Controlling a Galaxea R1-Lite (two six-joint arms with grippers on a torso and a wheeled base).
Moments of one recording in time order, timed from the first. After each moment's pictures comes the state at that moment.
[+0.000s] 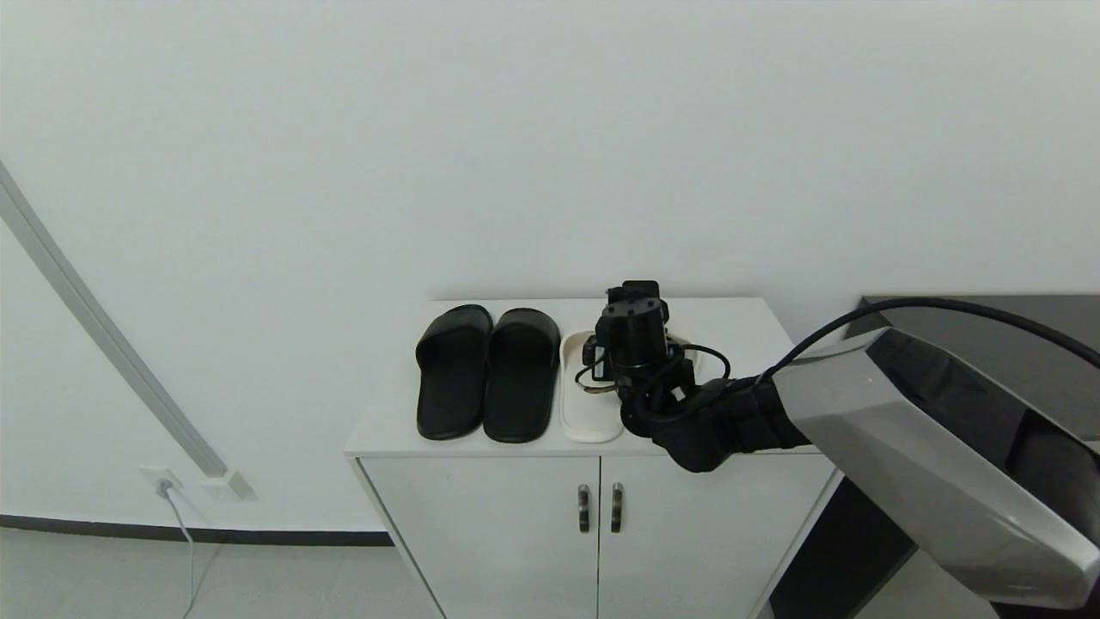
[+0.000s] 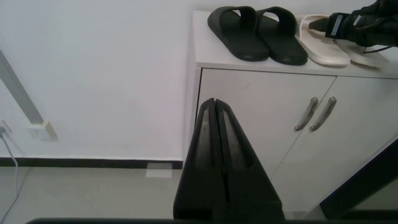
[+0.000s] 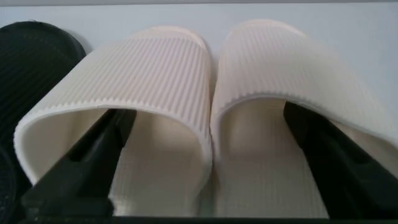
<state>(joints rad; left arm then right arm) 0.00 0.01 0.00 0.00 0.00 -0.08 0.72 2.42 -1.69 -0.52 -0.69 0.21</state>
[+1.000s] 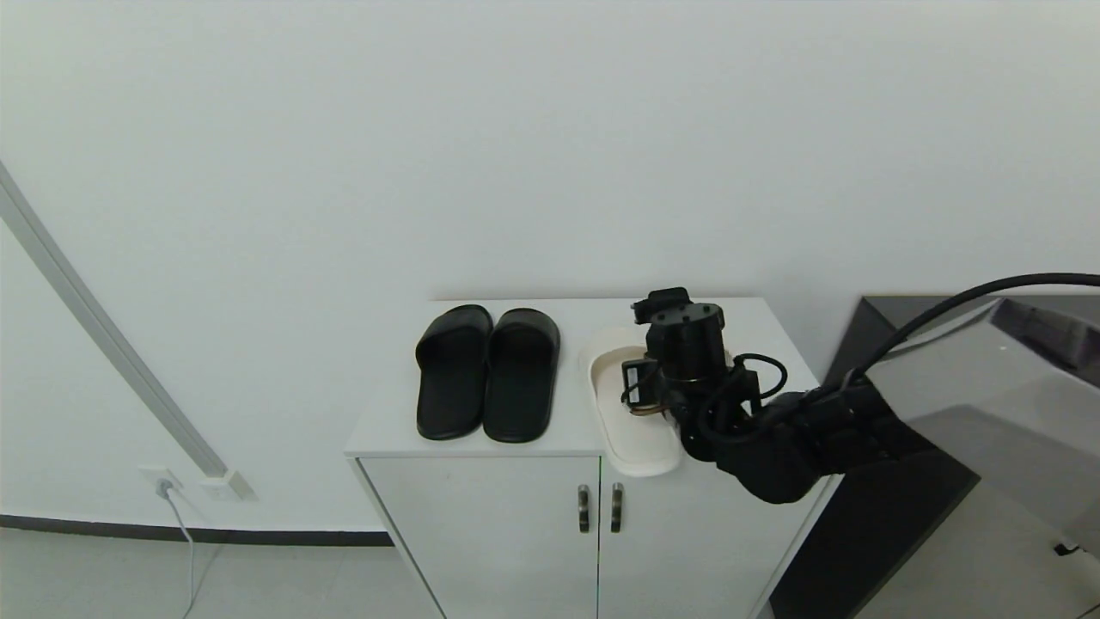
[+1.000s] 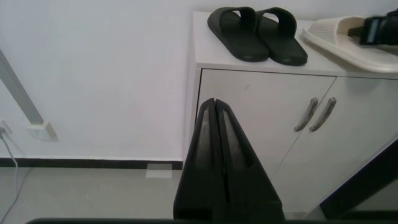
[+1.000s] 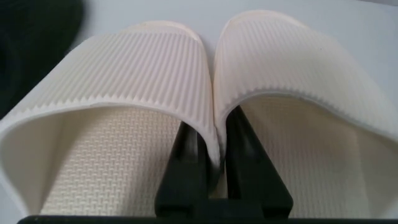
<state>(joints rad) 0.00 0.01 0.00 0.00 0.00 -0.08 0.71 2.17 -1.28 -0.63 -0.56 0.10</state>
